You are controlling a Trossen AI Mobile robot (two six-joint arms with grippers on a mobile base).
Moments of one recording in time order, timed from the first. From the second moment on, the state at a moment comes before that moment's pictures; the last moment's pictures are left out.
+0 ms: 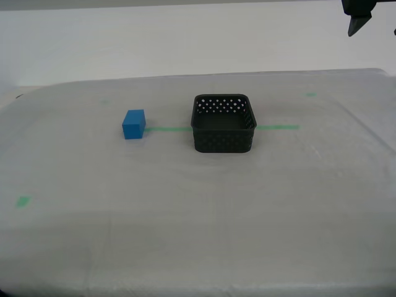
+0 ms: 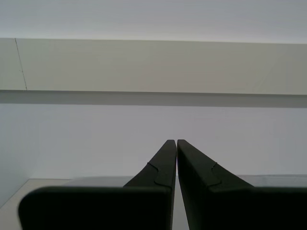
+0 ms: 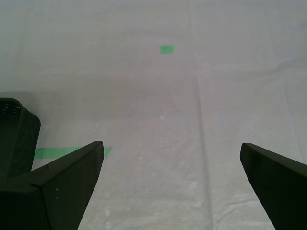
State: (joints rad) arm 0 0.08 1.44 1.09 -0.49 0.08 0.08; arm 1 0.00 1.05 0.52 0.60 -0.01 -0.01
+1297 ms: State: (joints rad) arm 0 0.08 1.44 1.09 -0.49 0.08 0.08; arm 1 0.00 1.05 0.52 0.60 -0.01 -0.01
